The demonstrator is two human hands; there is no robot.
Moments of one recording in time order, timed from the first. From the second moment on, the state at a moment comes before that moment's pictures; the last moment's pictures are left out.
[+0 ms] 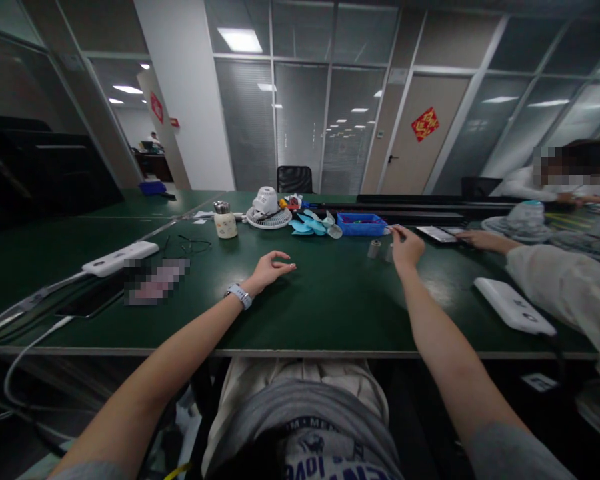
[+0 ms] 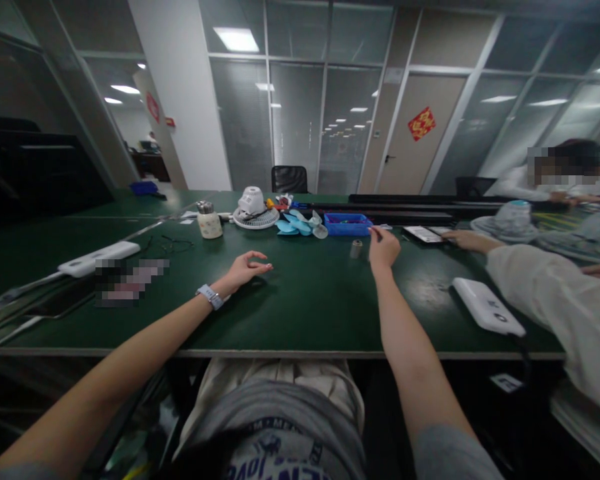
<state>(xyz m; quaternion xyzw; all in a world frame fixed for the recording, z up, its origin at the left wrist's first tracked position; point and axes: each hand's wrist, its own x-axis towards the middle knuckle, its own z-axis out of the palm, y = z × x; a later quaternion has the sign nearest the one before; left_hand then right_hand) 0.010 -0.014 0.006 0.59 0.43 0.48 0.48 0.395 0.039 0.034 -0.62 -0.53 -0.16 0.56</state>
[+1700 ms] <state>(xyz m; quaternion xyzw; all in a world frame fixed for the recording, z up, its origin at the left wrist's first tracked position) 0.007 -0.007 0.000 0.66 0.43 0.43 0.45 0.391 0.063 -0.004 -0.71 -0.58 -0.26 0.30</state>
